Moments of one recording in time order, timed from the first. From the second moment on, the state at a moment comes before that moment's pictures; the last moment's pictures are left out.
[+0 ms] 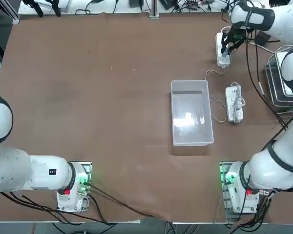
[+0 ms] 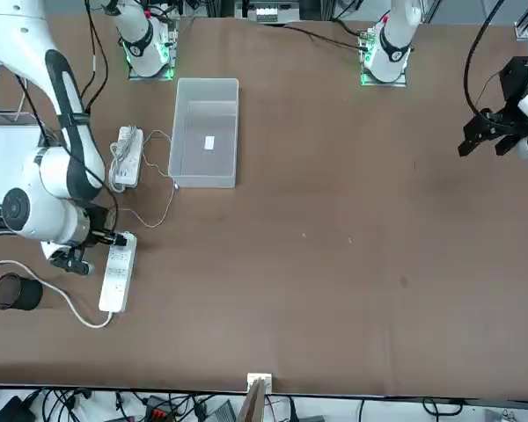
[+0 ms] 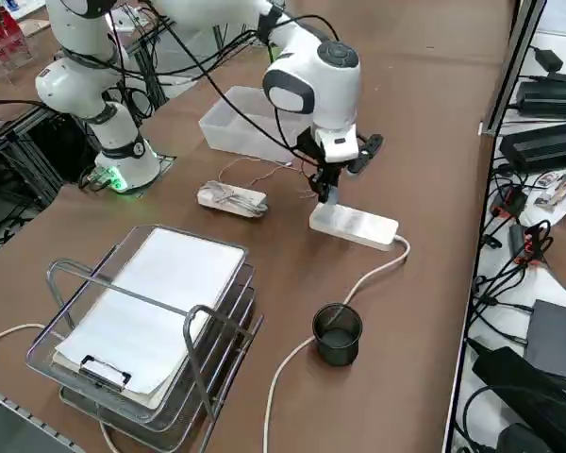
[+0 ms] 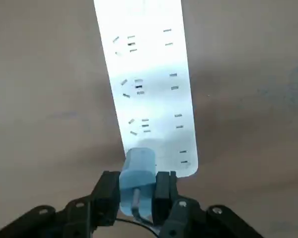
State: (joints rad) arm -0.07 0.54 0.07 -1.72 0.05 2.17 0.19
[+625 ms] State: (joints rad) arm -0.07 0.54 0.07 -1.74 0.04 2.17 0.14
